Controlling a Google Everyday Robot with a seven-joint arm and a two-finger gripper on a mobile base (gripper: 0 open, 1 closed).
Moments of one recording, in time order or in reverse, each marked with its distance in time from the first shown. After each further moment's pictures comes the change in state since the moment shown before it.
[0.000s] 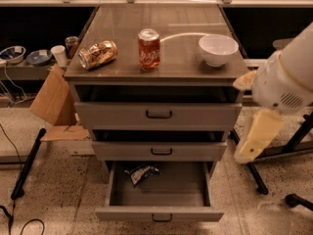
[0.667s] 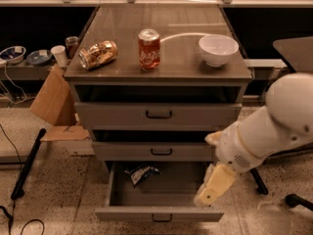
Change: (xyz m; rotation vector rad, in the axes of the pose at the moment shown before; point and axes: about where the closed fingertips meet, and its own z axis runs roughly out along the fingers) arm 0.010 0.060 0.138 -0.164 -0.140 0.172
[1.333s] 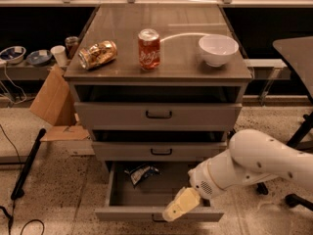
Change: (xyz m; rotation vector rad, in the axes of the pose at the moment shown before) arm 0.029 0.007 0.140 -0.117 -0.091 0.316
